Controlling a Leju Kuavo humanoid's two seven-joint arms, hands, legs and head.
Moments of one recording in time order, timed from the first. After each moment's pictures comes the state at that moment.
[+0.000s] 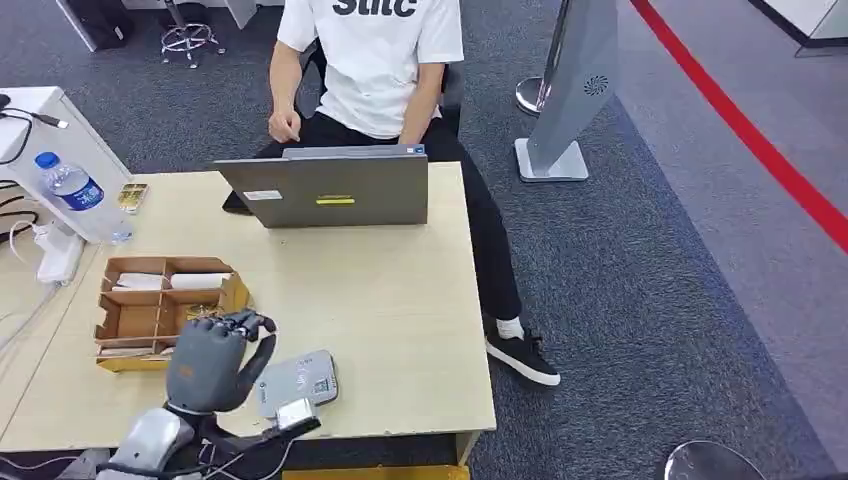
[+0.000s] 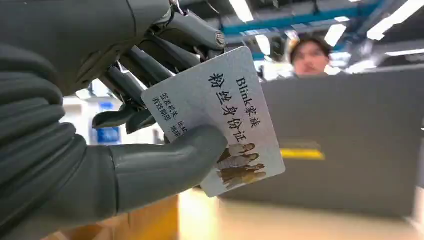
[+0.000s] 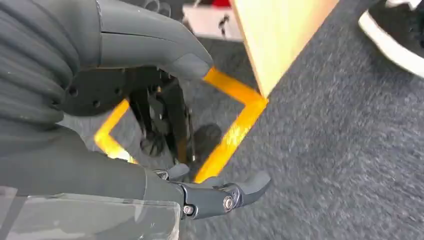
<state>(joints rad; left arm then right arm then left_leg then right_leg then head) 0.00 0.24 -0.41 -1.67 -1.15 0.37 -0.14 0.04 0.36 -1.33 -0.75 0.17 0.25 0.07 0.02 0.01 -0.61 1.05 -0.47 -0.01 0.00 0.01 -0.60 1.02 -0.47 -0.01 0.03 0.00</state>
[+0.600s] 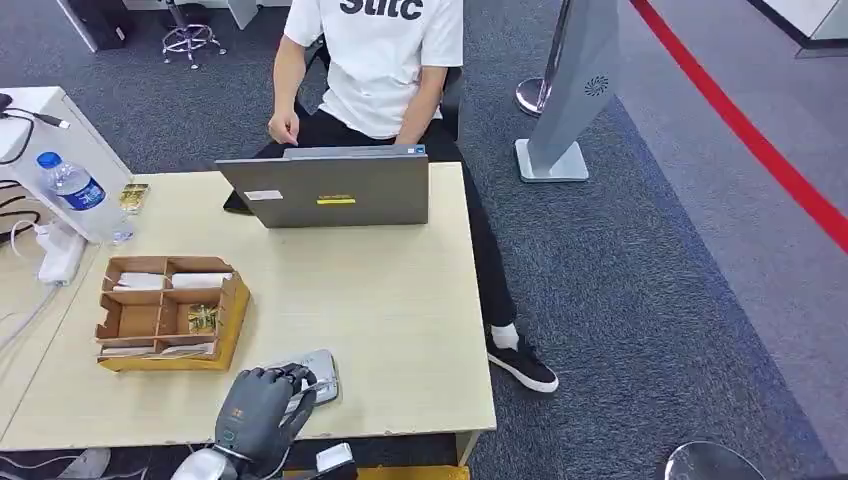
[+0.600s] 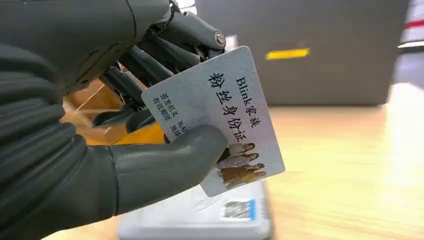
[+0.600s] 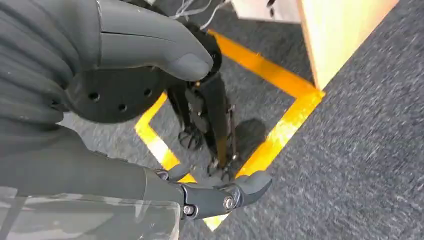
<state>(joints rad) 0.09 0.18 -0.48 -1.64 -1.14 0.23 -0.02 0.00 0.31 -1.29 -0.48 0.31 0.12 0.00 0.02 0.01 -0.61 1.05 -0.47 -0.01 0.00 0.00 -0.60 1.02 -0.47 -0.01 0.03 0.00</state>
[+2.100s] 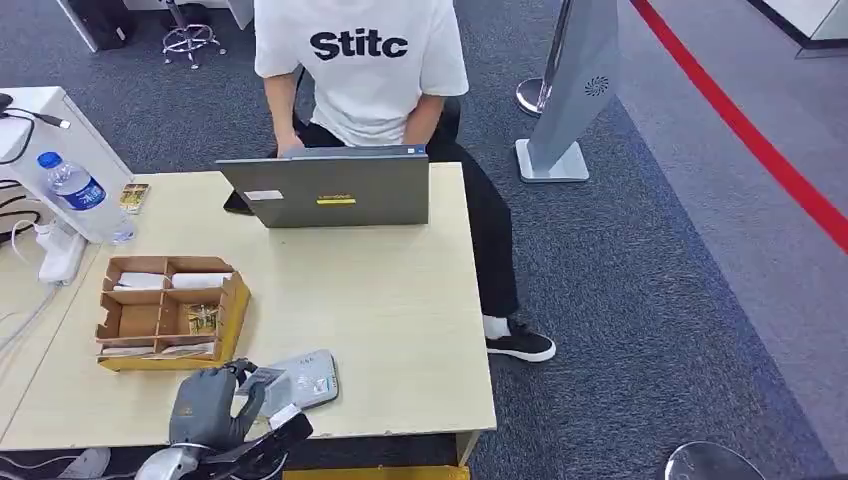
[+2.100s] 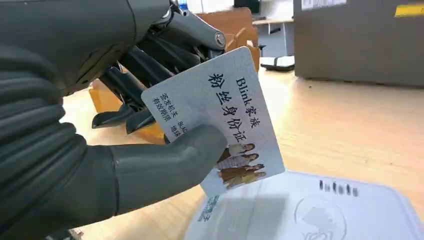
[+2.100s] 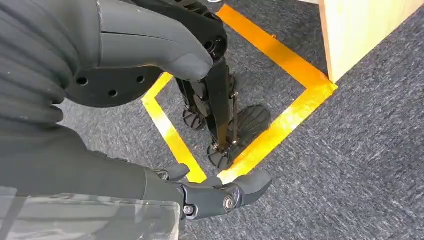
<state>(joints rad) 0.12 0.12 -0.24 -1.57 -1.07 0.24 -0.02 -0.05 0.20 -1.23 -0.27 0.42 0.04 -0.08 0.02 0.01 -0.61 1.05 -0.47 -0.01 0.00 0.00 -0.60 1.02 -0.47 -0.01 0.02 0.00</state>
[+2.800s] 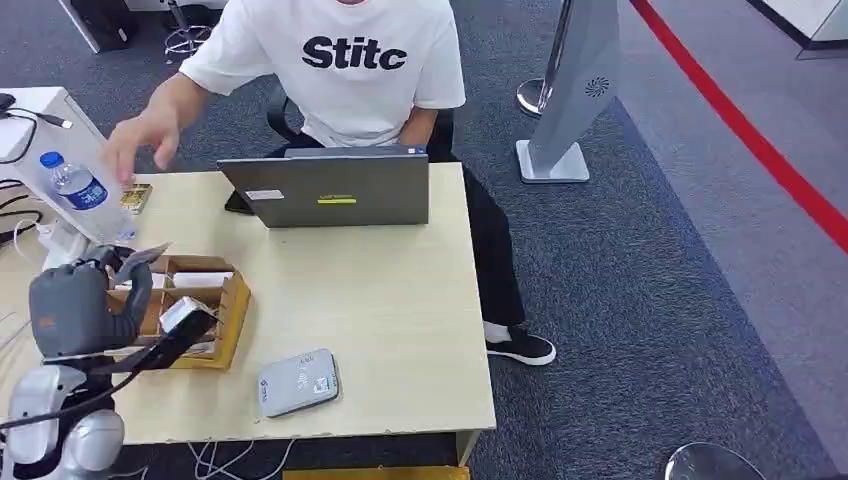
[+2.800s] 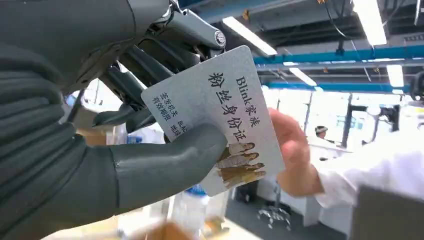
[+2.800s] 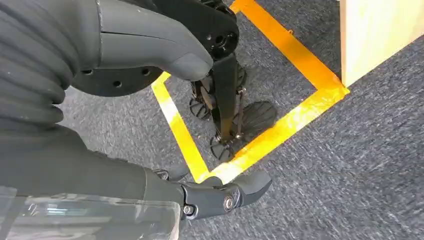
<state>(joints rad) -0.19 0.25 -0.06 -1.66 -1.04 0.34 -0.06 -0.05 0.17 -1.19 -0.24 0.50 0.05 -0.09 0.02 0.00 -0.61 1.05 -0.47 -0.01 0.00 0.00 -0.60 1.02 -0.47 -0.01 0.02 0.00</state>
